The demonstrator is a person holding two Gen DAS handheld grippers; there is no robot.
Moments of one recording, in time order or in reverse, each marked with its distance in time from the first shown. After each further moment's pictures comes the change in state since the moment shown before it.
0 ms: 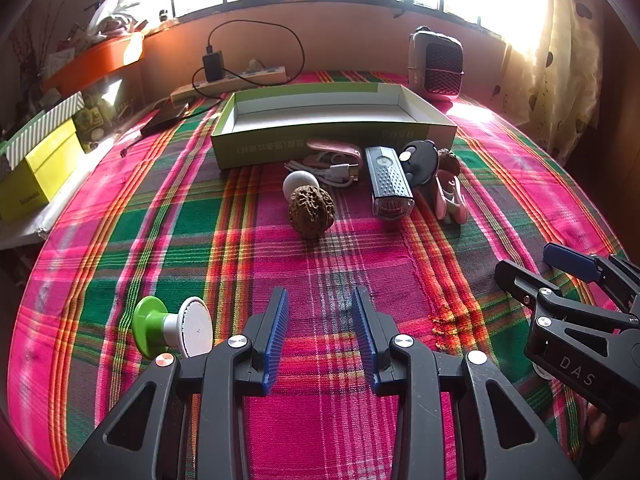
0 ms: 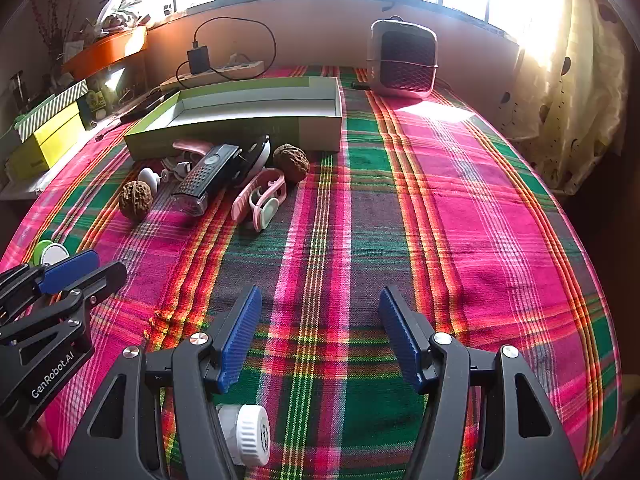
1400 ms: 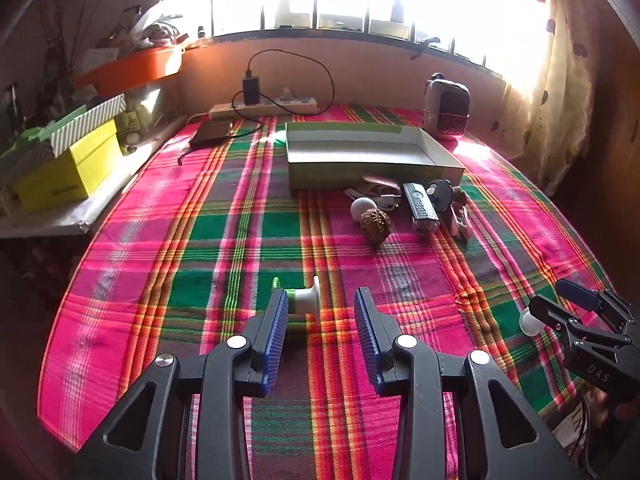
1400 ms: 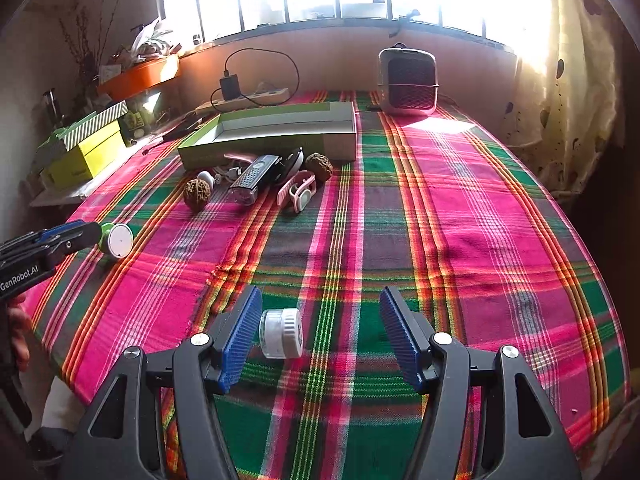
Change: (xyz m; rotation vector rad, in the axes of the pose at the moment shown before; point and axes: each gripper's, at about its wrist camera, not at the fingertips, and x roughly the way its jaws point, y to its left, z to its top) left arm -0.069 0.068 -0.018 -0.054 -0.098 -0.029; right arm -0.052 -0.001 -0.035 0.002 -0.096 0.109
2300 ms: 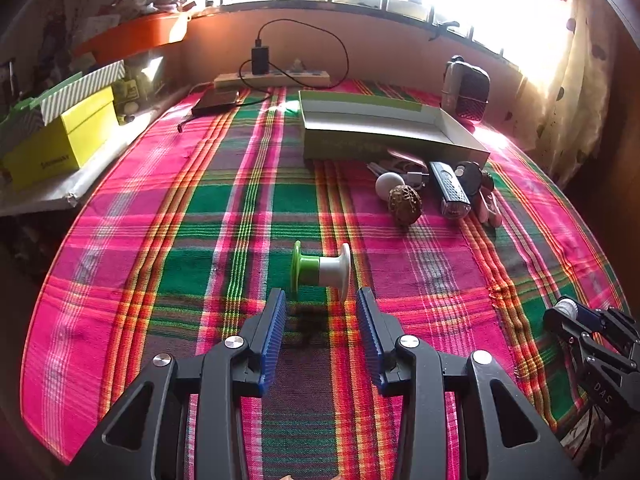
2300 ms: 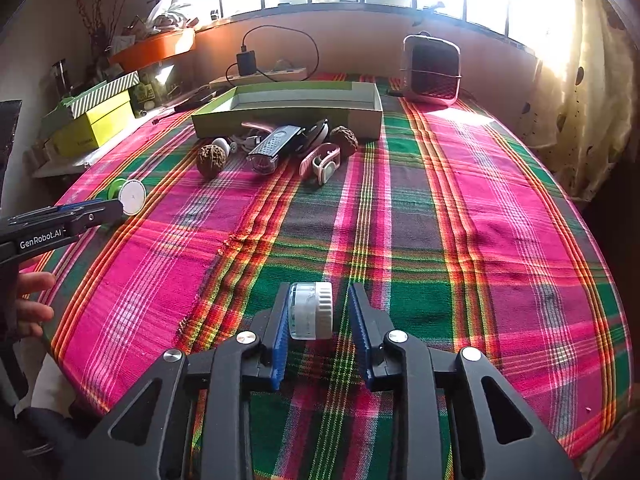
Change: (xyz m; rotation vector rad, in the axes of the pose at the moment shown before) left arm 0.036 0.015 -0.004 -0.035 0.076 -0.003; right arm 0.018 0.015 -0.009 -0.066 0.051 0.007
